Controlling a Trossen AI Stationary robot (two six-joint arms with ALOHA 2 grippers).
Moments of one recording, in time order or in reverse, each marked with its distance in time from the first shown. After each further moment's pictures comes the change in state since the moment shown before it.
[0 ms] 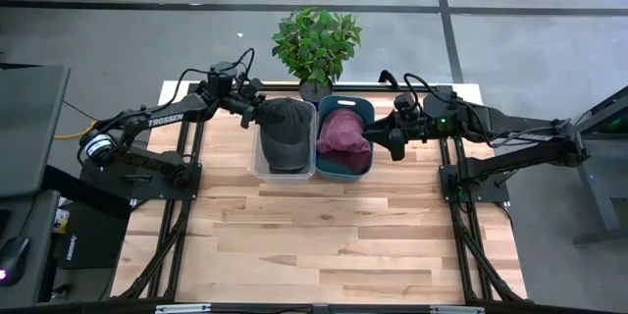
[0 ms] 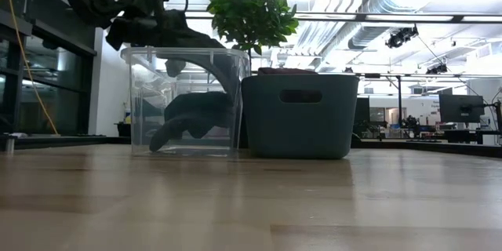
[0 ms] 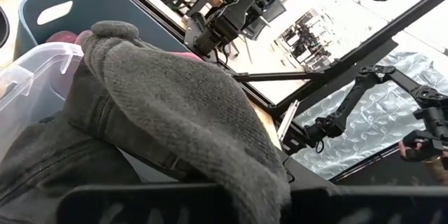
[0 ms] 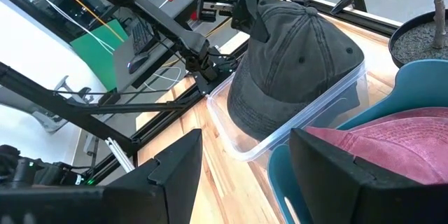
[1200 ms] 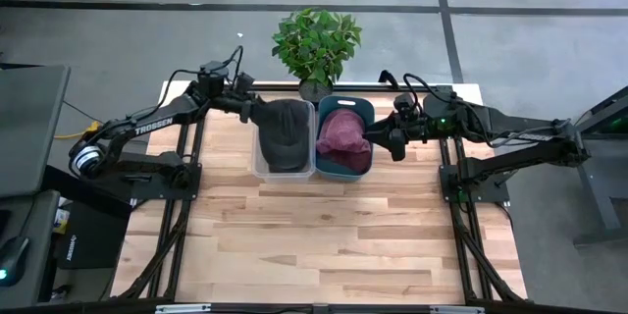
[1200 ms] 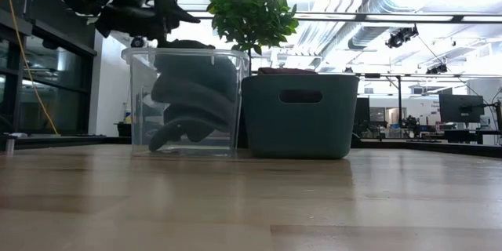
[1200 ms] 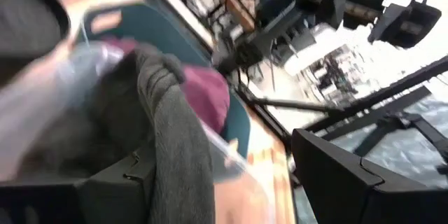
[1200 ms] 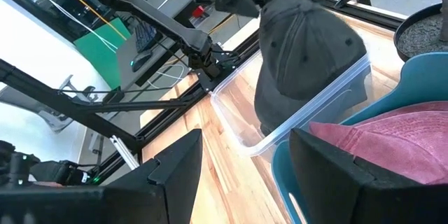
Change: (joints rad) left arm 0.000 -0.129 0.001 -0.116 -0.166 -0.125; right arm 0.000 0.000 0.000 -0.004 -0.016 0.017
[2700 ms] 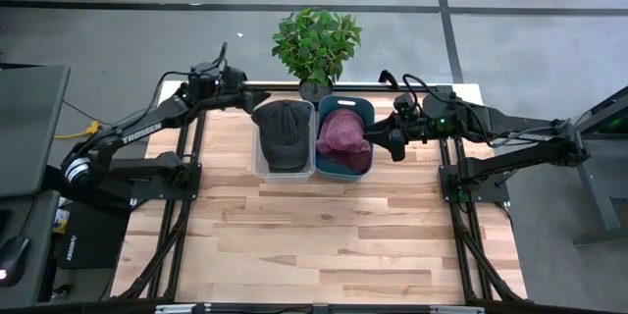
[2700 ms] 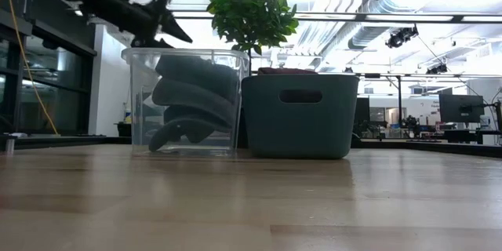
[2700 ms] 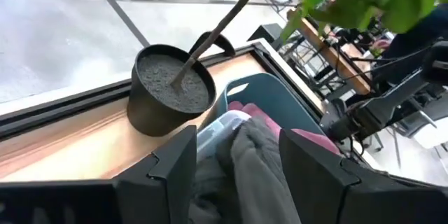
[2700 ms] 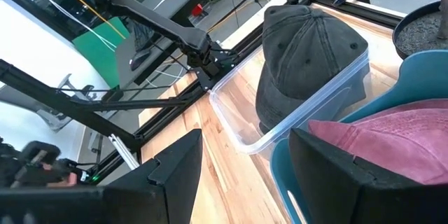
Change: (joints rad) left arm 0.000 -0.129 0.006 -0.169 -0.503 0.092; right arm 0.000 0.000 0.000 -0.009 0.000 0.001
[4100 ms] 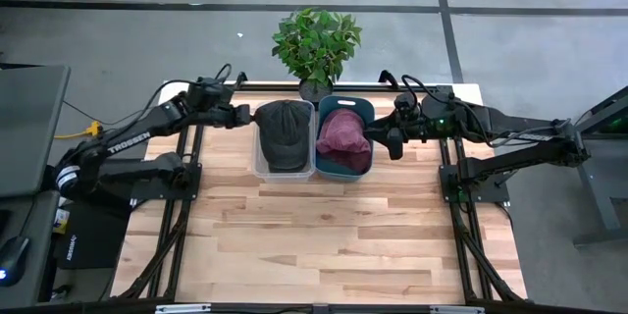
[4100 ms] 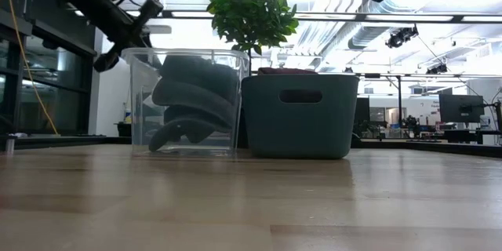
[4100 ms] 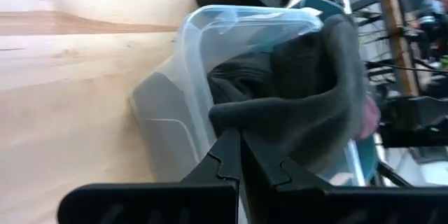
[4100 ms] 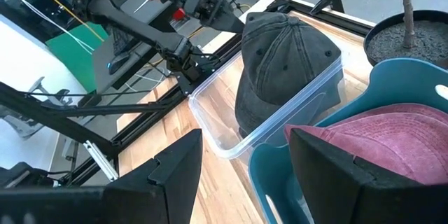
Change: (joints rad) left arm -0.104 -0.138 0.000 -0.473 -0.131 -0.340; right arm 0.000 0.000 0.000 -0.025 0.071 -0.026
